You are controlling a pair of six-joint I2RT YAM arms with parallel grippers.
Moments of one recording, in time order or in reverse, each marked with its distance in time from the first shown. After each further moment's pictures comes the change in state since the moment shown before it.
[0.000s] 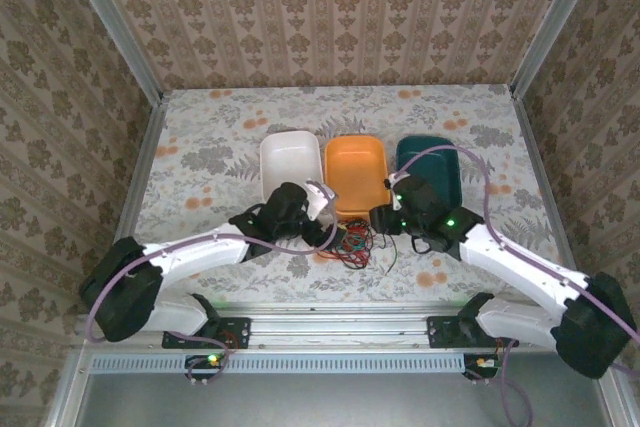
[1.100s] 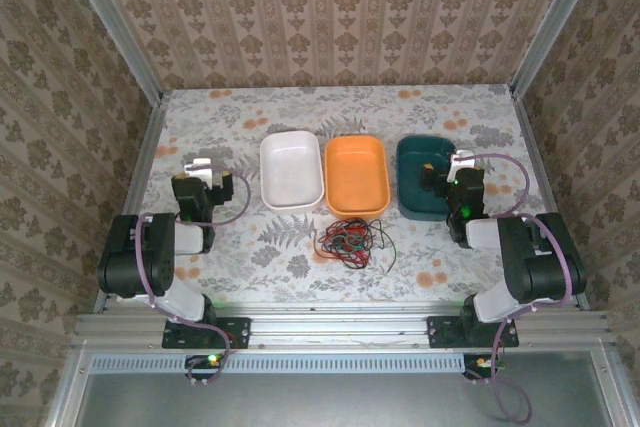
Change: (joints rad) left arm 0.862 0.211 -0.312 0.862 -0.243 0.150; right arm -0.622 0.383 -0.326 1.203 0.095 -0.372
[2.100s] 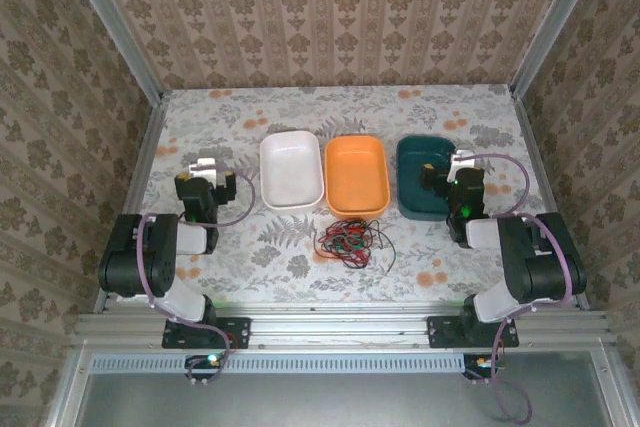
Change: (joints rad) left arm -0.049 0.000 -0.004 0.012 -0.079 0.002; right arm 0.000 0.000 0.000 0.000 0.000 0.000
